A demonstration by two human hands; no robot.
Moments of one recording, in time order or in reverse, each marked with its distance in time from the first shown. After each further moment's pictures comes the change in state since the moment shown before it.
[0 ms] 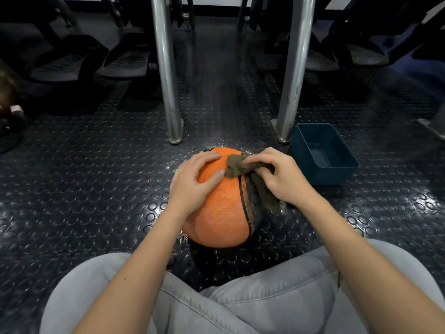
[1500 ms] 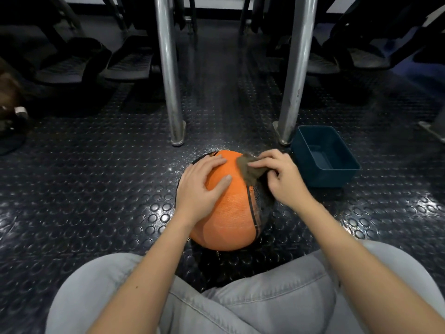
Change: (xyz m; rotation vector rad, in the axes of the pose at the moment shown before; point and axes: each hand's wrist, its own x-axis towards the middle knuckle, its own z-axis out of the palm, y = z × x) left_hand -0.008 0.004 0.010 0.096 0.073 0.035; right_hand 0.001 0.019 0.010 -0.146 0.111 -0.026
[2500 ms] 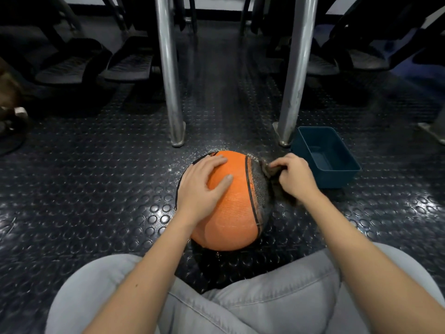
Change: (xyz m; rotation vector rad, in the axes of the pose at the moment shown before) left_hand 0.003 0.002 0.001 0.026 -0.018 -0.011; right_hand 0.011 0.021 -0.008 -0.084 0.032 0.295
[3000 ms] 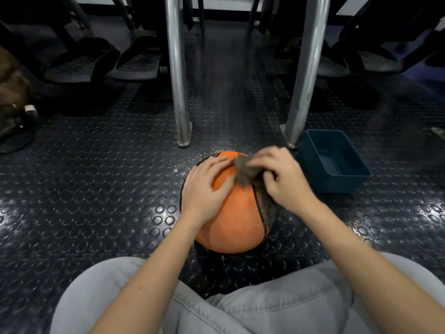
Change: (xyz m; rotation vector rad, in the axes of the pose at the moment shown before) left_hand 0.004 -0.005 0.001 0.030 0.064 0.007; right_hand -0.017 -0.046 0.004 0.011 0.063 -0.465
